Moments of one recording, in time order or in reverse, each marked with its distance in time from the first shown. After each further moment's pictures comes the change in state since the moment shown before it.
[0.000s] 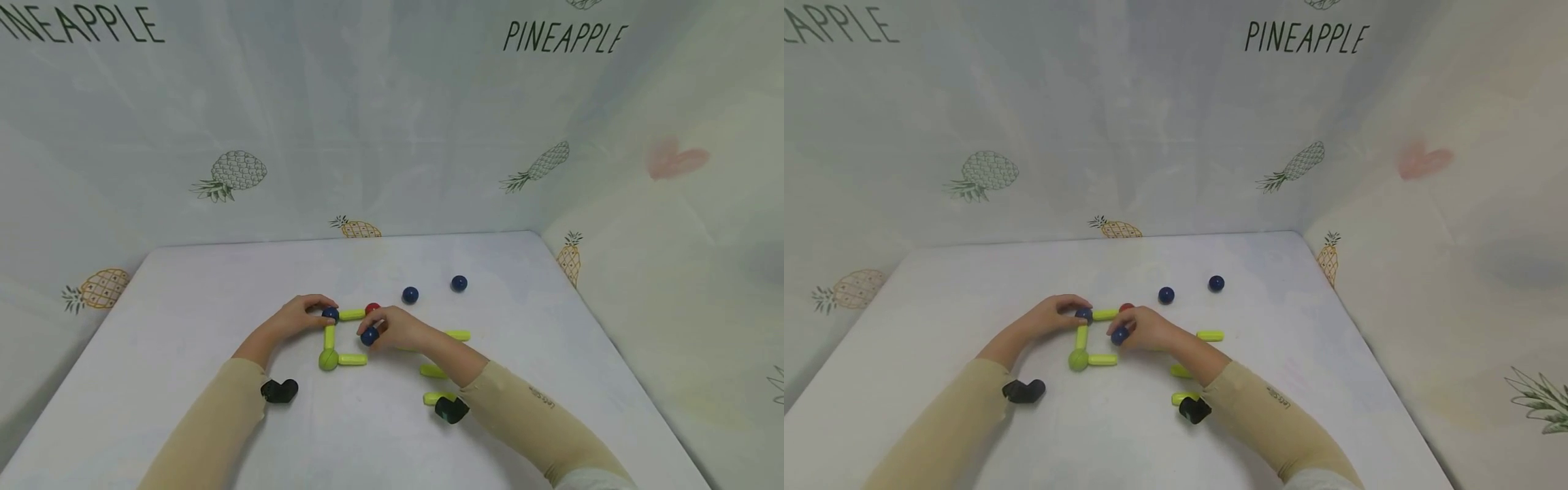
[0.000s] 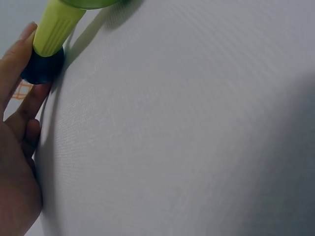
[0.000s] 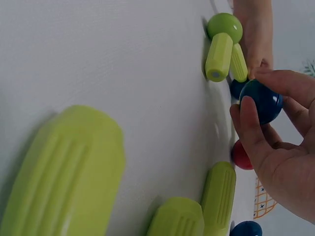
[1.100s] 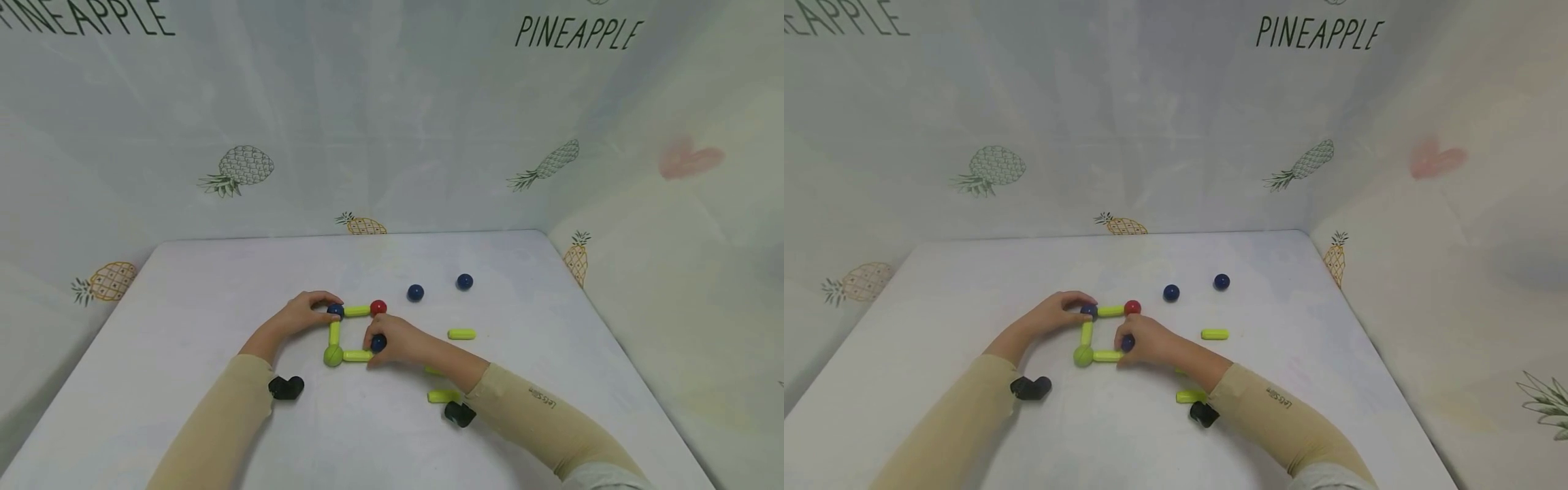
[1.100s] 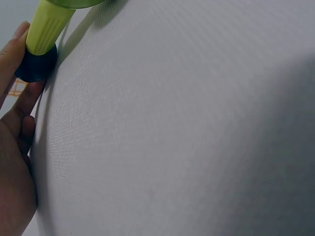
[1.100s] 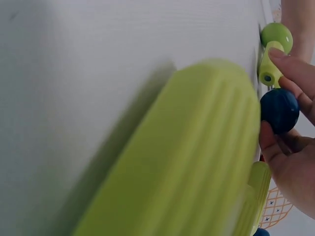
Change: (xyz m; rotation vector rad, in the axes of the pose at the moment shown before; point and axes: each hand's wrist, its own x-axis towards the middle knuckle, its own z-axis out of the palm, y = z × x) left_hand -0.001 -0.002 0.002 0.018 0.021 0.025; right_hand -0.002 0.005 0.017 -0.334 -0.052 -0.137
